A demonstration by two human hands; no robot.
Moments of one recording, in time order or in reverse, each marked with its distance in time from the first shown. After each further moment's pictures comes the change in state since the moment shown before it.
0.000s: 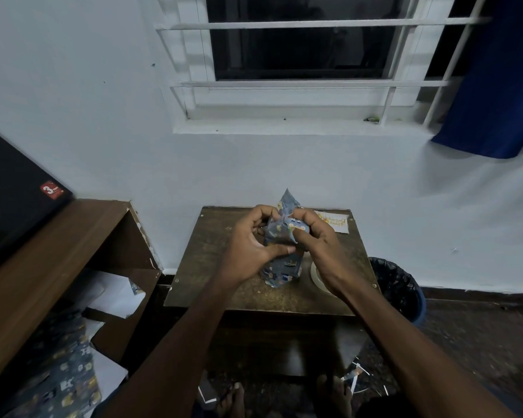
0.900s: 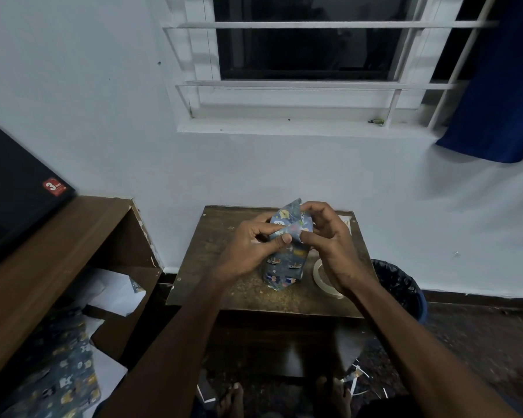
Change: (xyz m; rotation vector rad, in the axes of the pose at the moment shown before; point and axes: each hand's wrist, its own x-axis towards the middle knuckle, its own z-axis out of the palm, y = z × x) left_hand 0.002 0.002 -0.011 -0.053 -0.142 -0.043; right_hand -0.001 -0.004 -0.010 0.157 -0.015 -0.018
